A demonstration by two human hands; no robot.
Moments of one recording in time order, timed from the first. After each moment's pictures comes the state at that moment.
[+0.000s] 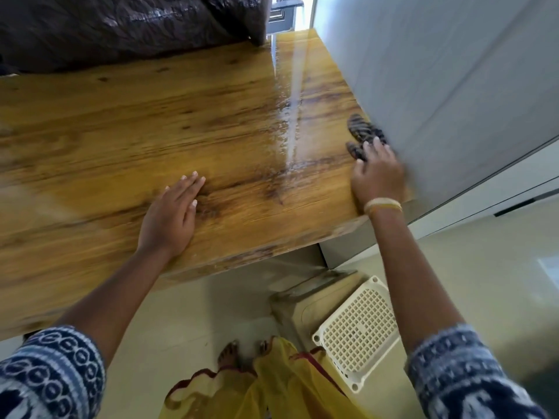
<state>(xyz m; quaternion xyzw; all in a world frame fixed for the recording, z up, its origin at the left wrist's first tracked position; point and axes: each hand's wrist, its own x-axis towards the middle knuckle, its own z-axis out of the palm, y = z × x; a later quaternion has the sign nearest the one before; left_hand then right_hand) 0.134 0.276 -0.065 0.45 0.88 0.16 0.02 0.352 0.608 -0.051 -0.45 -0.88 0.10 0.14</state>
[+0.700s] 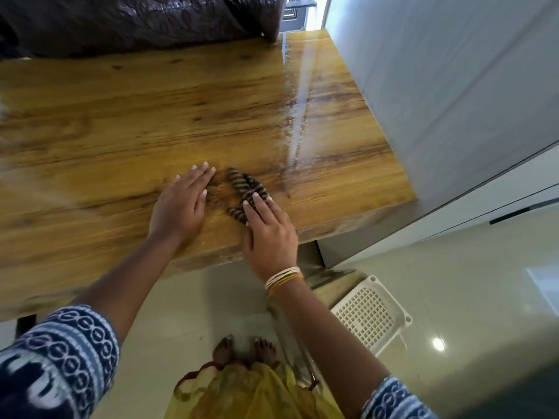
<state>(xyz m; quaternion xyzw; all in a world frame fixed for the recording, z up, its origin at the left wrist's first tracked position) 0.136 0.280 -0.066 0.44 0.88 0.15 0.02 0.314 0.380 -0.062 -0.26 -0.93 0.17 0.19</state>
